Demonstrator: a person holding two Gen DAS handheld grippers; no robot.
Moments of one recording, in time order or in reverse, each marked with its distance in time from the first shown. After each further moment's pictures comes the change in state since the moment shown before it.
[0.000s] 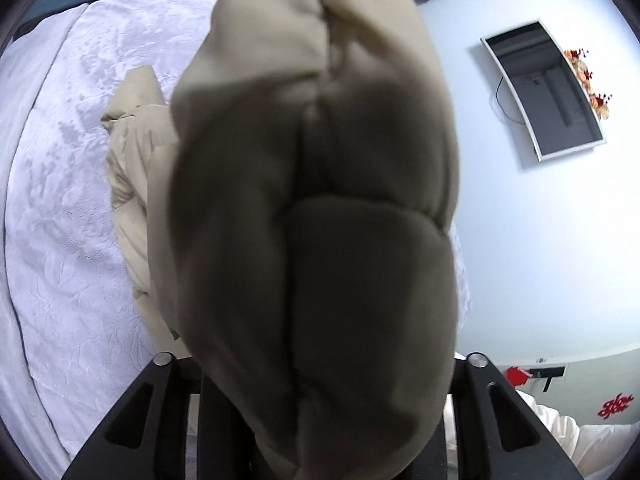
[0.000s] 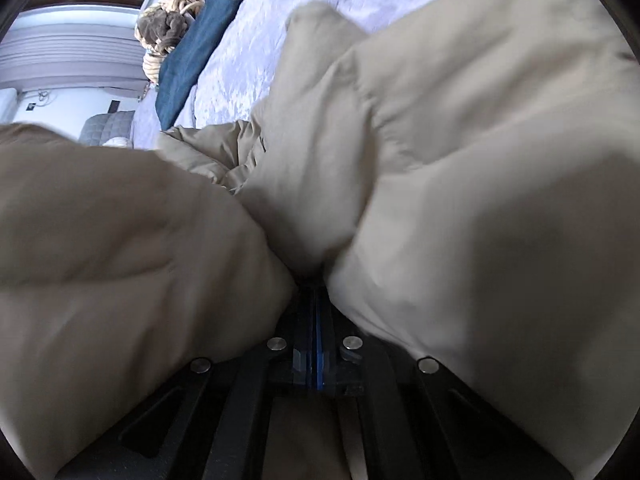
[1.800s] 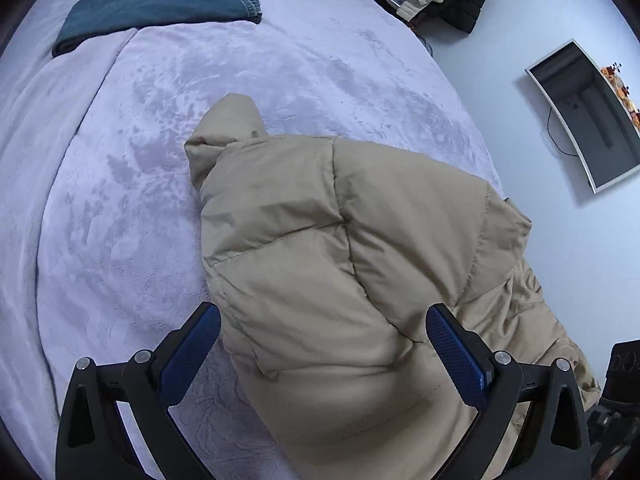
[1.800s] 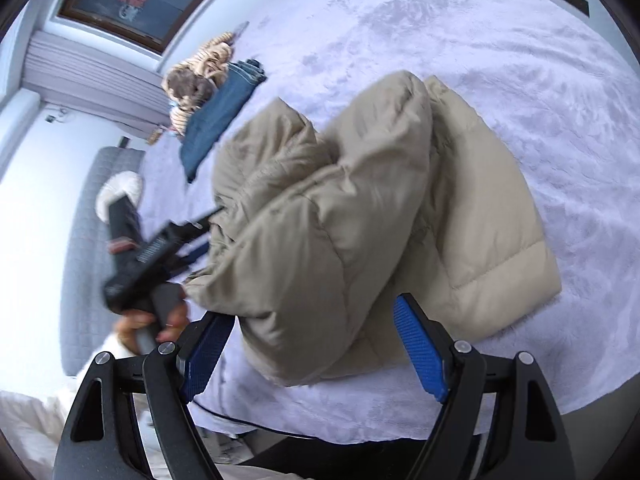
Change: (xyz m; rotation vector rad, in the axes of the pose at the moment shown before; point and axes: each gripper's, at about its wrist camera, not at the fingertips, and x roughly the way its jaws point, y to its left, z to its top) left arm 0.031 0.104 0.013 -0.013 -0.197 0.193; right arm -0.179 -0.012 -0.109 -0.020 -0.243 -0.024
